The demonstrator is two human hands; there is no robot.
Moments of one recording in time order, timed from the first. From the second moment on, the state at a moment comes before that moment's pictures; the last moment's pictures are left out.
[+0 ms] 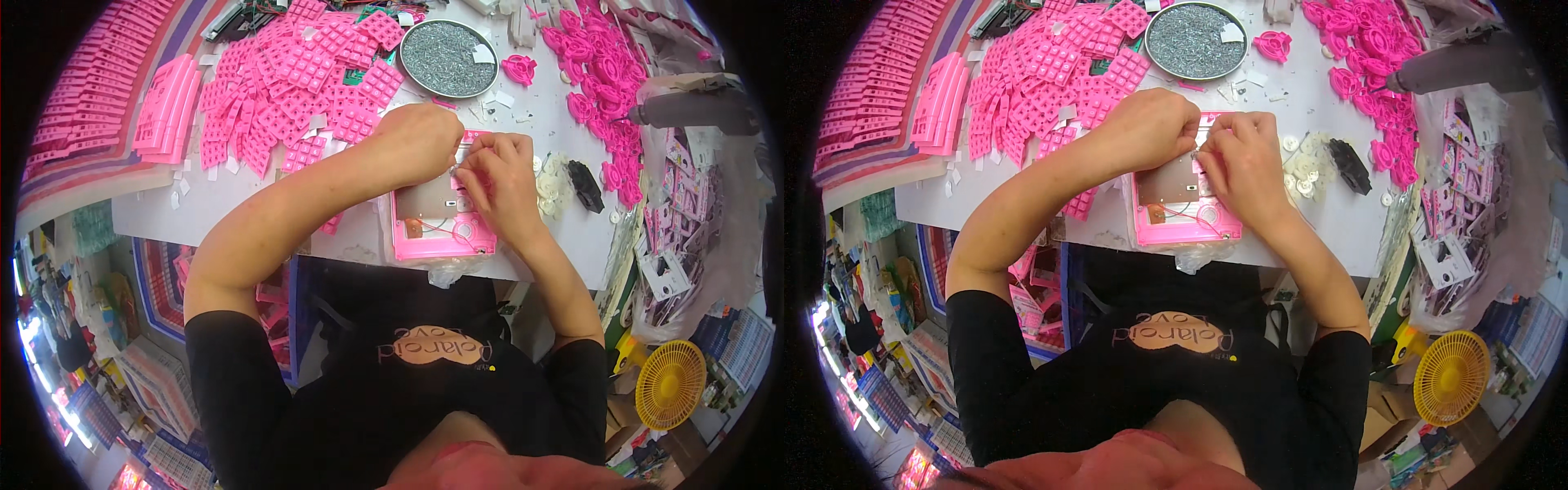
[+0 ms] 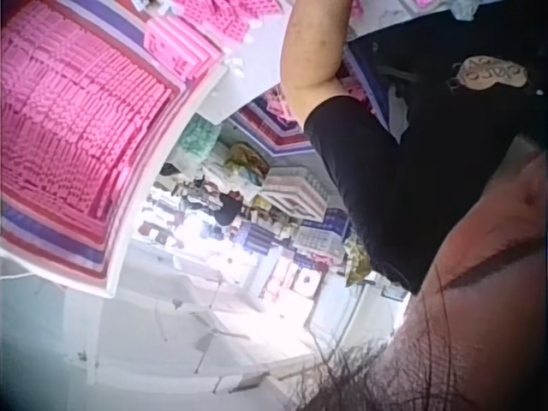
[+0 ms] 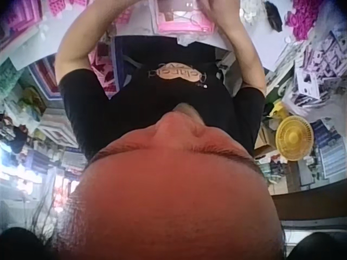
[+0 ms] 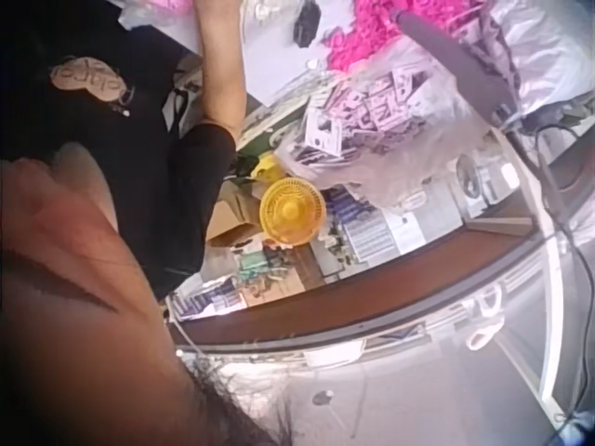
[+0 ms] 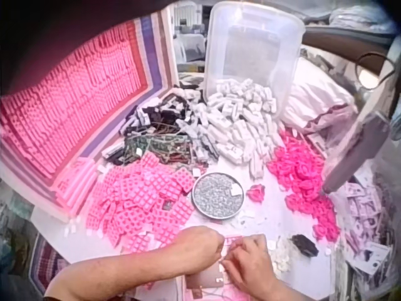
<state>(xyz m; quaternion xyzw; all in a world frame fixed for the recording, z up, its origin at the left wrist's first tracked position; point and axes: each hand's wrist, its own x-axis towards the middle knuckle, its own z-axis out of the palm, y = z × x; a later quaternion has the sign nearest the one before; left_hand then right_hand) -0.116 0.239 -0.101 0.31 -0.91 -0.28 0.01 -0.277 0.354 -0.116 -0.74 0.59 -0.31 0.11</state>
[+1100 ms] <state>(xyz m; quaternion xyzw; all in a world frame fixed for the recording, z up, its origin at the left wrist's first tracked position) -0.115 0.245 -0.106 0.19 -0.97 -0.16 -0.01 -0.263 0.372 -0.109 -0.77 0.59 -0.22 0.08</state>
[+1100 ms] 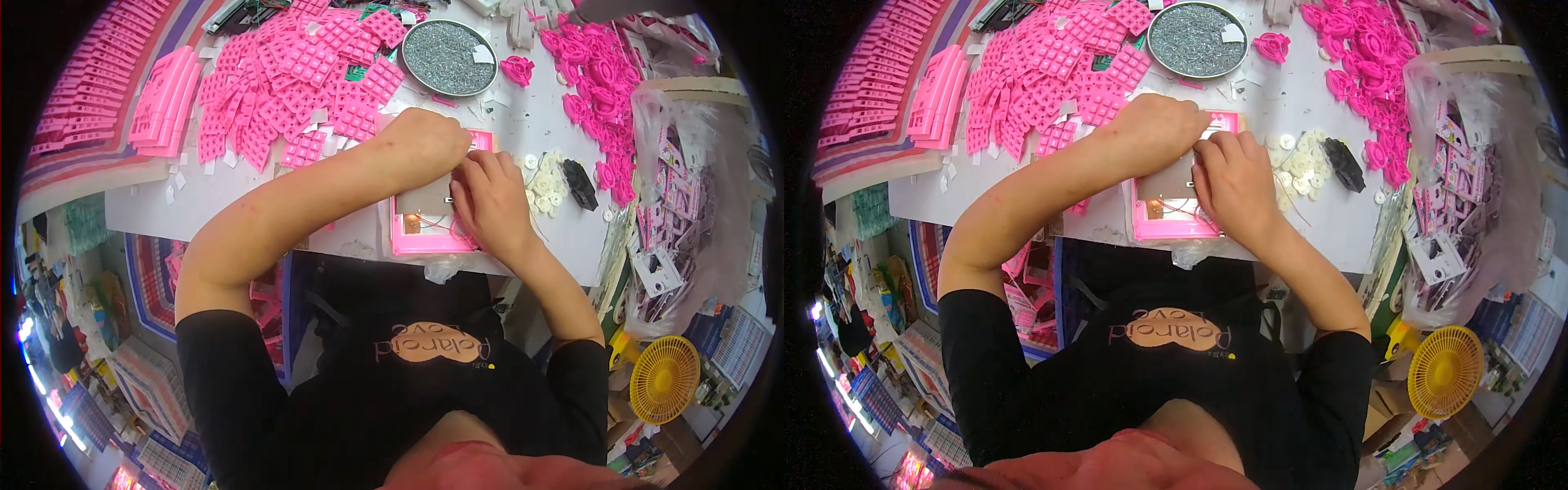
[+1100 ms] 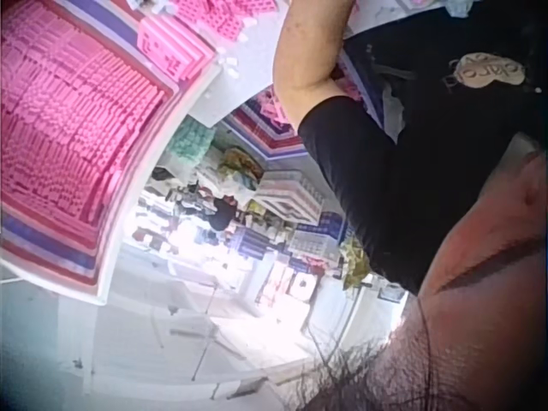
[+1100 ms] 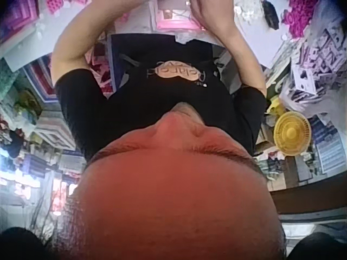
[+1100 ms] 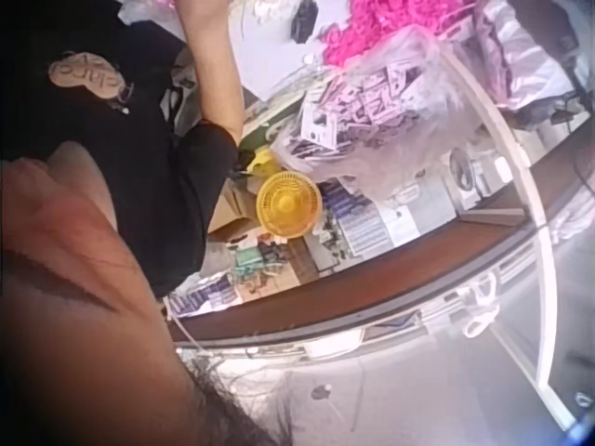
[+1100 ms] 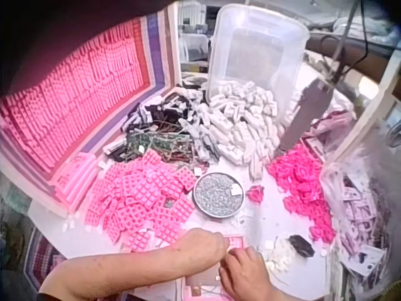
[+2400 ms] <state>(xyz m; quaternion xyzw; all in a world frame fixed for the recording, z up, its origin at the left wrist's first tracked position) -0.079 0.276 -0.117 0.30 -0.85 -0.24 0.37 -0.272 0.330 -0.092 -0.64 0.60 -0.34 0.35</state>
